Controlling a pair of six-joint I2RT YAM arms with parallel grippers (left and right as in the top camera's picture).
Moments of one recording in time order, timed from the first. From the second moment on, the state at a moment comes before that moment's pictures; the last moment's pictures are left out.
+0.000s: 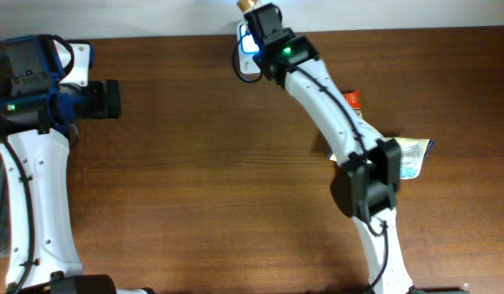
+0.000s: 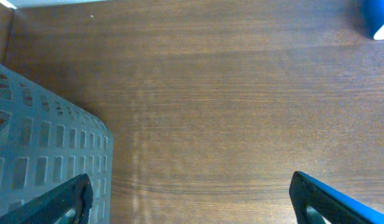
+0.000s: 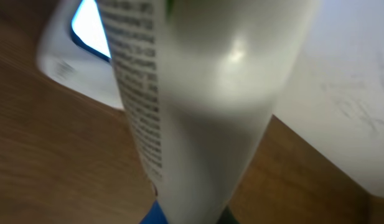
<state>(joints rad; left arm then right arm) 0.20 1.58 1.68 -0.98 0.01 0.23 0.45 2.35 2.35 -0.89 0.41 -0.27</state>
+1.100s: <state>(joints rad) 0.20 1.58 1.68 -0.98 0.01 0.23 0.17 1.98 2.15 -1.56 -0.23 -0.04</state>
